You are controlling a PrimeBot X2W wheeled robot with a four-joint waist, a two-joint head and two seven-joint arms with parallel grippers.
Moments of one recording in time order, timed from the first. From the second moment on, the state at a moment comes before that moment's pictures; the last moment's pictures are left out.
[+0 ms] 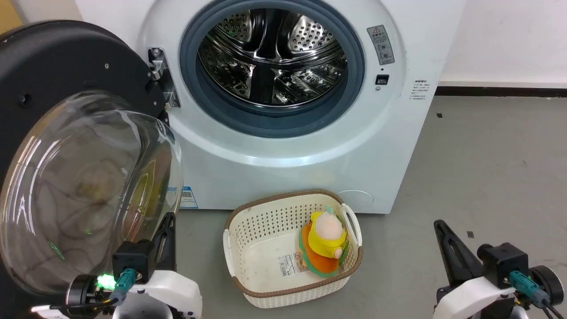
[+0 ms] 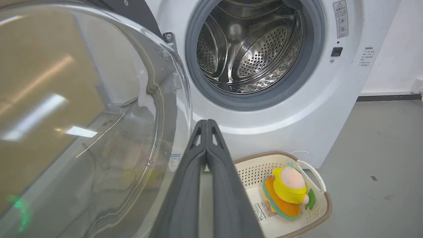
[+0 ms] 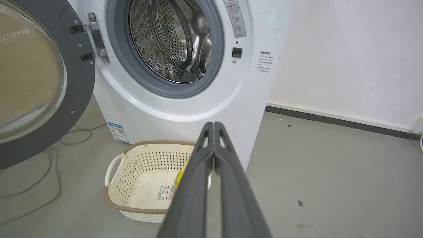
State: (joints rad) left arm -0.01 0.05 0.00 0.00 0.00 0.00 0.00; right arm 0.01 -0.05 0.00 0.00 0.01 0.13 0.00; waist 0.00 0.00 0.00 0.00
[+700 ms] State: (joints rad) left arm -0.01 0.05 0.00 0.00 0.00 0.00 0.00; right arm 0.01 -0.05 0.00 0.00 0.01 0.13 0.00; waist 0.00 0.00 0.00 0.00
